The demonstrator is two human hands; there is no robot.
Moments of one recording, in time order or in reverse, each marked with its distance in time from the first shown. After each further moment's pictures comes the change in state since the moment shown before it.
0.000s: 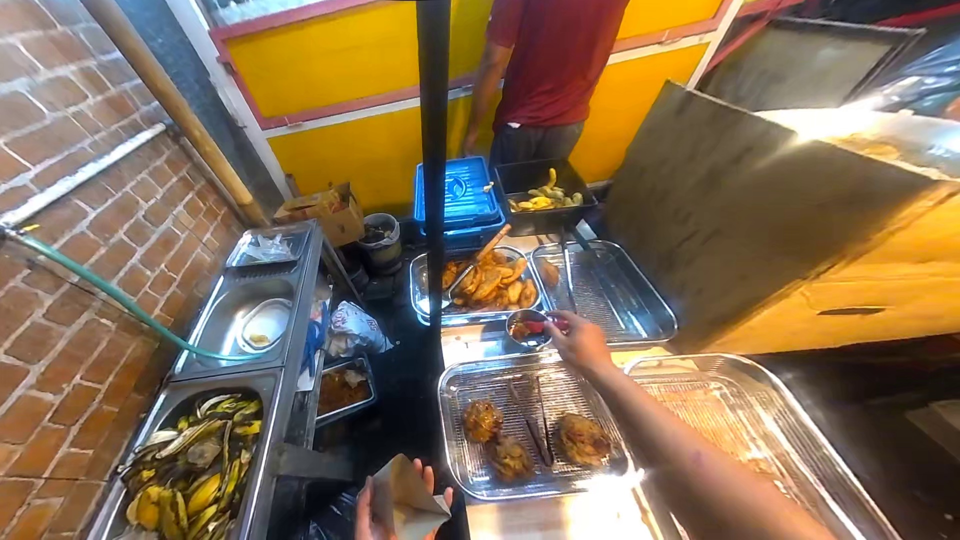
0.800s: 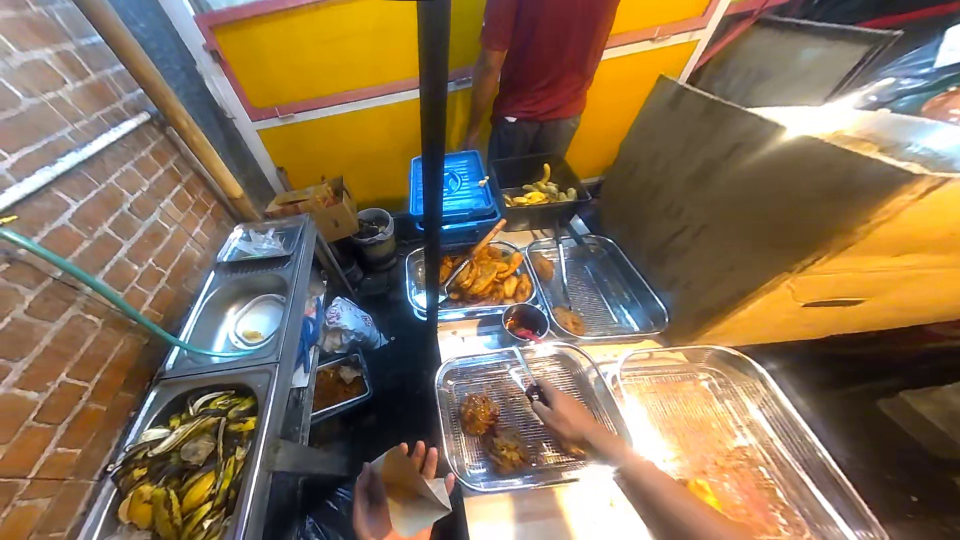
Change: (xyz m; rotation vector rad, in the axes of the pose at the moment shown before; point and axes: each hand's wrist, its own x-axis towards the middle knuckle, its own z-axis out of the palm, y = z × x) left_hand 0.008 0.003 0.006 -0.030 -0.164 -0.034; right_hand -0.109 0.015 0.028 -0.145 -0.696 0.191
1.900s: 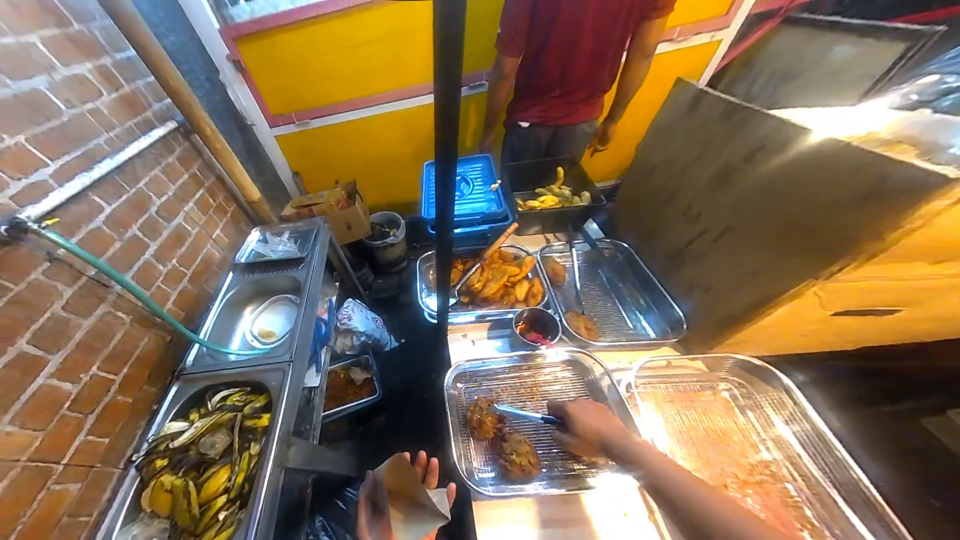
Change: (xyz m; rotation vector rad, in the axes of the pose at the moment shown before) left_hand -0.012 0.004 -0.002 -0.006 0.078 0.050; right_hand 0.000 0.011 -0.015 -0.547 -0.158 -0.143
